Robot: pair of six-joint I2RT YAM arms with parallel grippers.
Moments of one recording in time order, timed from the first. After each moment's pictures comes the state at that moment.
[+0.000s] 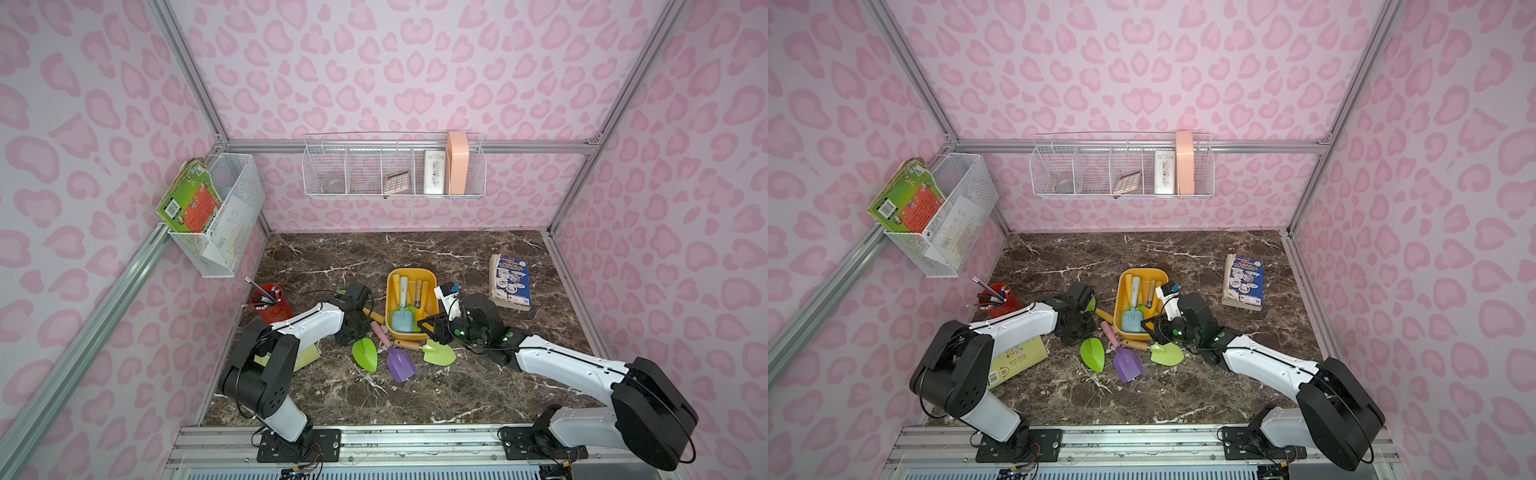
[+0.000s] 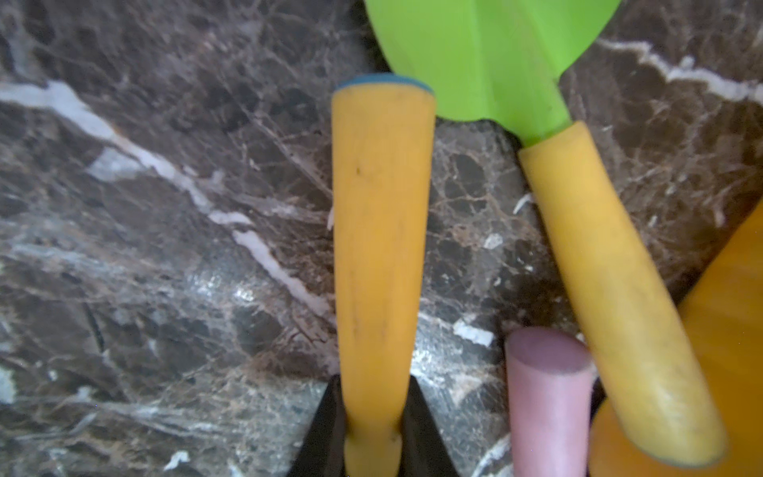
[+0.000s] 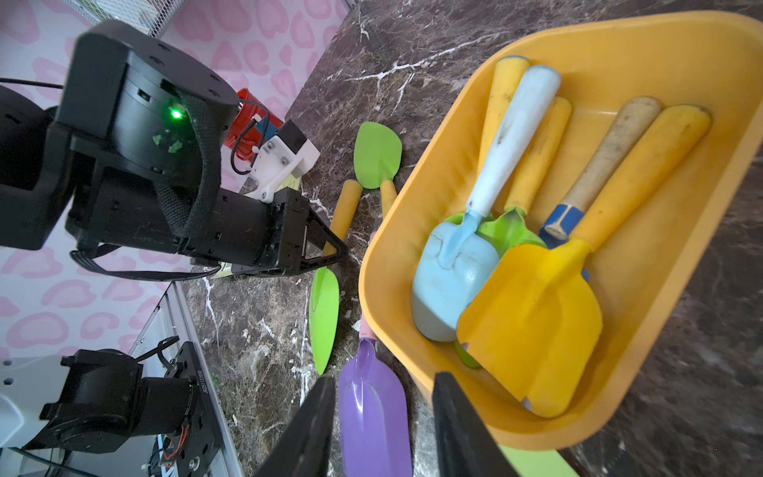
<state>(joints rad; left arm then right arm) -0.43 1.61 0.90 -0.60 -0.05 -0.92 0.75 1.31 0.65 0.17 -0.31 0.50</state>
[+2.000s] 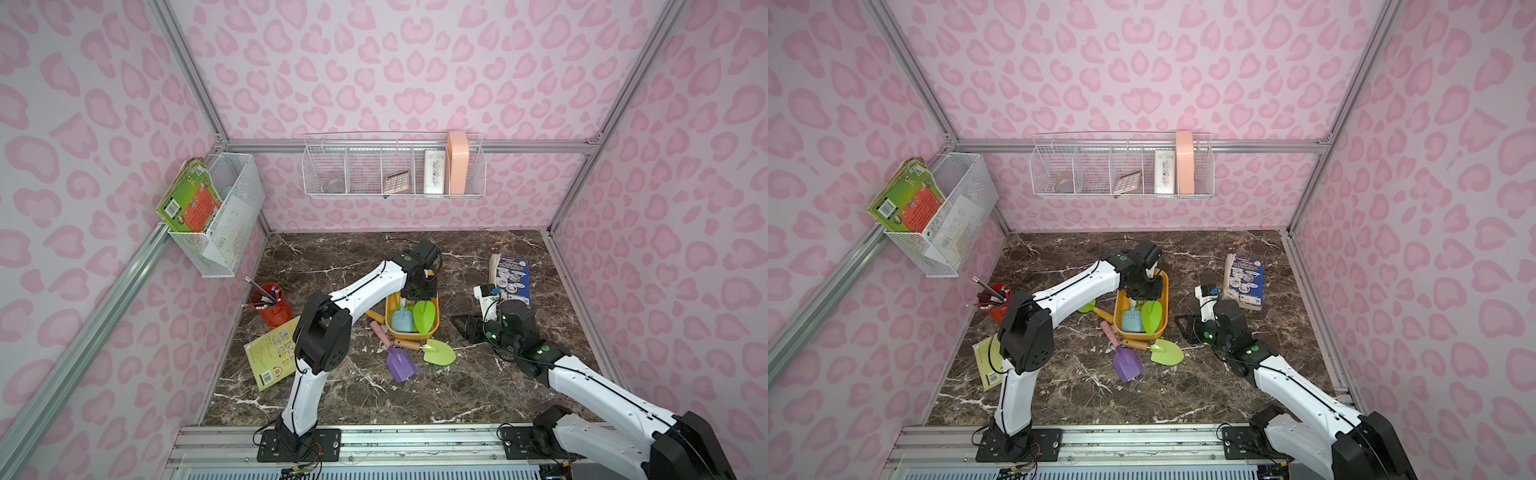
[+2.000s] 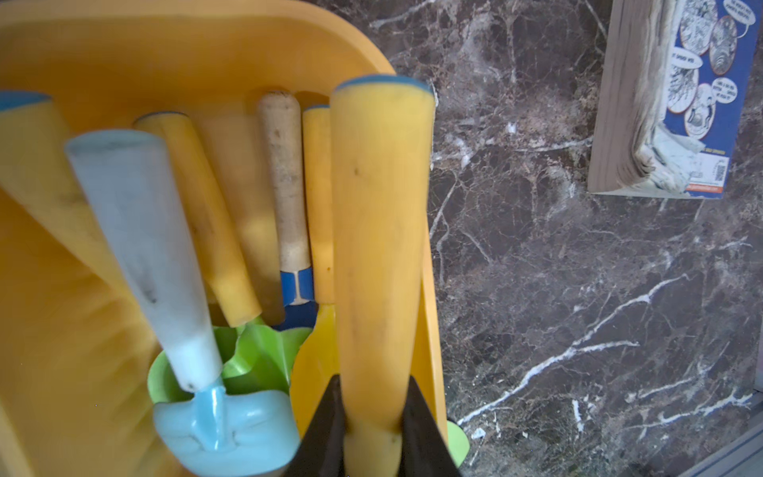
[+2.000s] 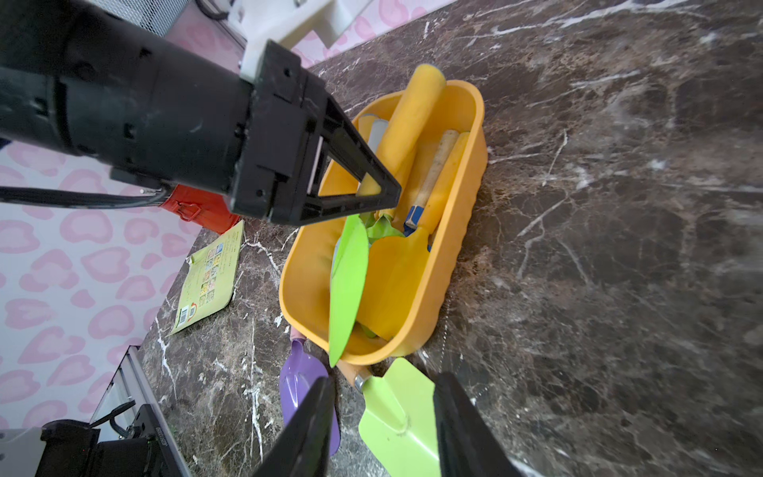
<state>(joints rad) -0.70 2.12 1.85 -0.87 0.09 -0.60 0.54 1.02 0.49 0.05 -0.27 0.52</state>
